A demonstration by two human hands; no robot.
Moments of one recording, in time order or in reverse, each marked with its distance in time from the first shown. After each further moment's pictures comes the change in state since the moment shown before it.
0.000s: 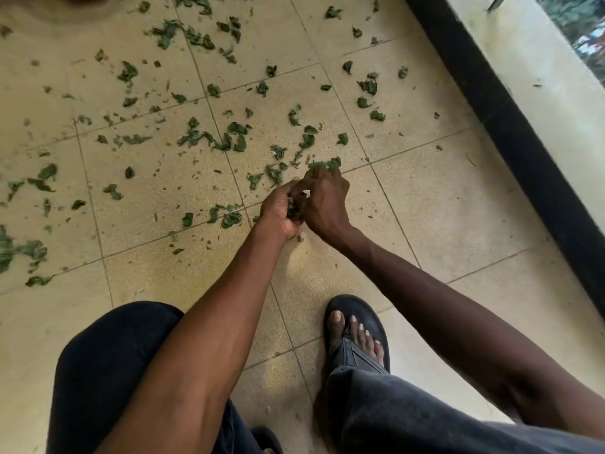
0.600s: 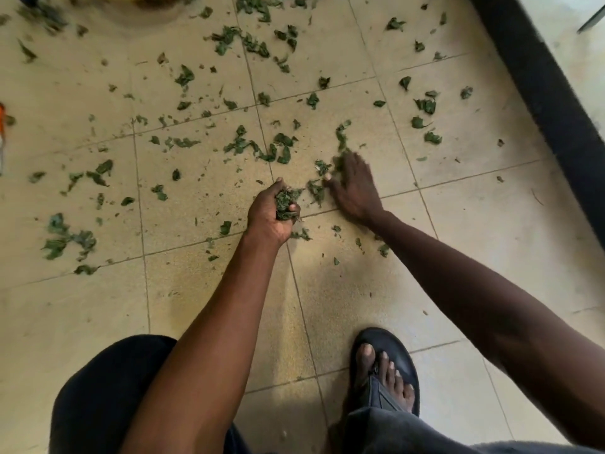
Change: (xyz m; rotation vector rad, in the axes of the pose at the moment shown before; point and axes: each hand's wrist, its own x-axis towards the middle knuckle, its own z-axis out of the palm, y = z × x) left_hand -0.002 0.067 -0.042 -0.312 0.169 0.164; right_hand 0.095 0.070 0.066 -0.062 -0.288 -0.015
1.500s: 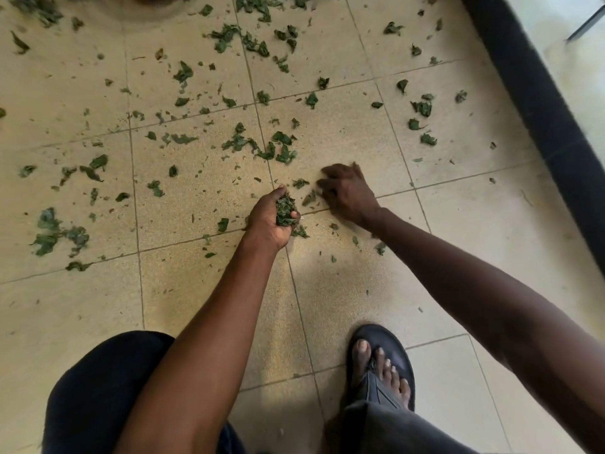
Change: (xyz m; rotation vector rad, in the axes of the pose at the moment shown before) left_hand 0.000 -0.004 -0.011 0.085 0.053 -0.055; right_hand 0.002 -0.003 -0.003 -0.294 -0.044 -0.361
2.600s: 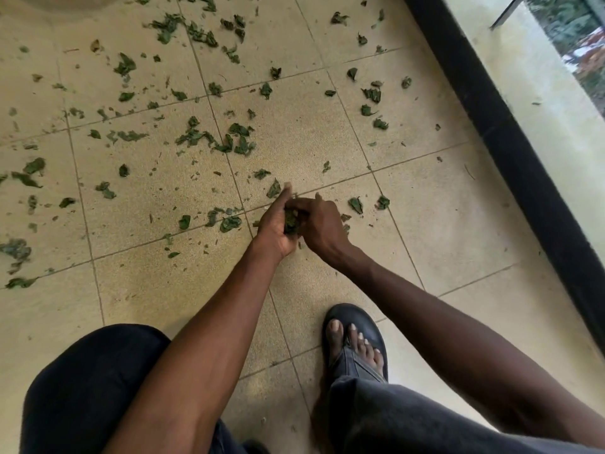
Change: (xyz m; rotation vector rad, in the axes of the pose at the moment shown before) left_hand 0.002 -0.074 0.014 0.153 -0.267 -0.168; right_hand -0.094 -0.100 -0.045 0.549 0.230 0.387
